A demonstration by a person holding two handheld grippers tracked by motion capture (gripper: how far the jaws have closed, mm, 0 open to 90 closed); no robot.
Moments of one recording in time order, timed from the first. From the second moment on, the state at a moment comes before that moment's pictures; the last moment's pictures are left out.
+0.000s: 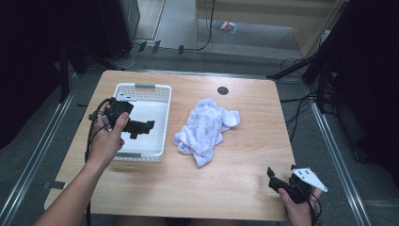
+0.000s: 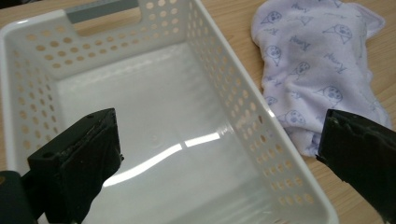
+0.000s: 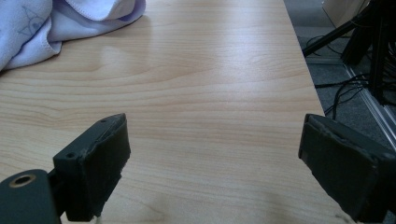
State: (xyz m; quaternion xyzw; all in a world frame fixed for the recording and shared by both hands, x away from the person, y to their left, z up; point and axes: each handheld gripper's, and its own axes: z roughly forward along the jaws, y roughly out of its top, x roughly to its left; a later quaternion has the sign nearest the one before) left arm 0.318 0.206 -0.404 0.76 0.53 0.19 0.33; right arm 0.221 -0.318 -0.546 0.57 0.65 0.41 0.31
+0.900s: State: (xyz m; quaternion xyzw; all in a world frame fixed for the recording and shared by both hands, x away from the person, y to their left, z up) left arm 0.234 0.313 -0.440 0.67 0.57 0.27 0.40; right arm 0.223 -0.318 -0.547 0.58 0.64 0.40 0.31
